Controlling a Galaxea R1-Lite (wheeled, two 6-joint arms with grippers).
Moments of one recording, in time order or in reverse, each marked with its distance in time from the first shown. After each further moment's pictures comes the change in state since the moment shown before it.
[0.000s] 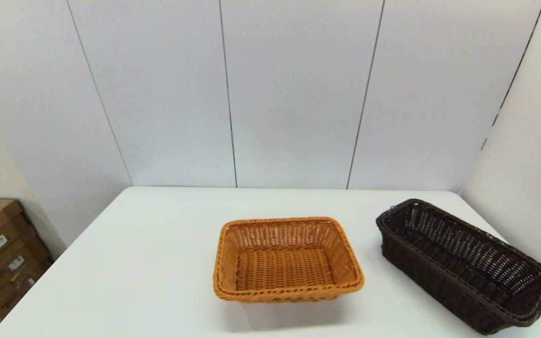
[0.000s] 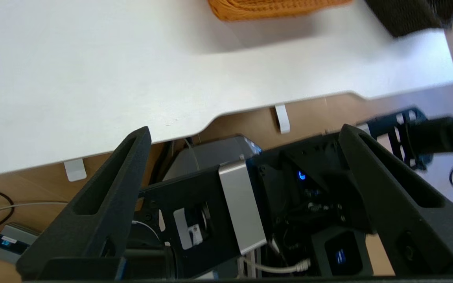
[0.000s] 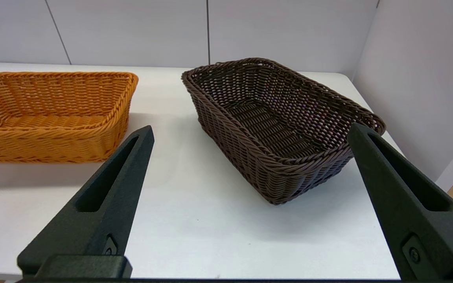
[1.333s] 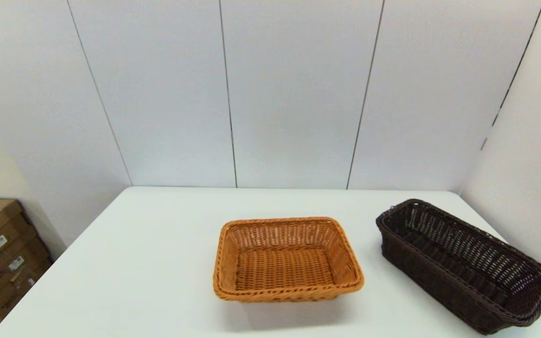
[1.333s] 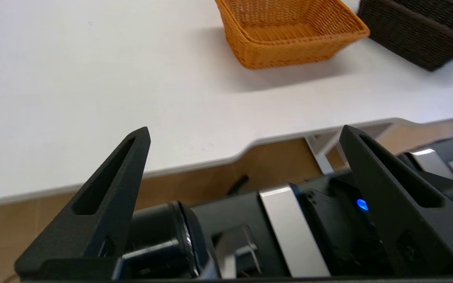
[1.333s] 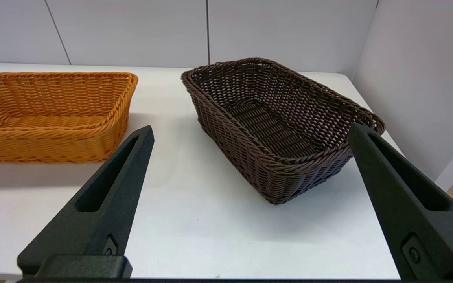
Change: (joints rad) left arm 0.367 -0.626 0.223 0.027 -0.161 0.298; right arm 0.000 0.000 0.000 0.000 0.000 0.001
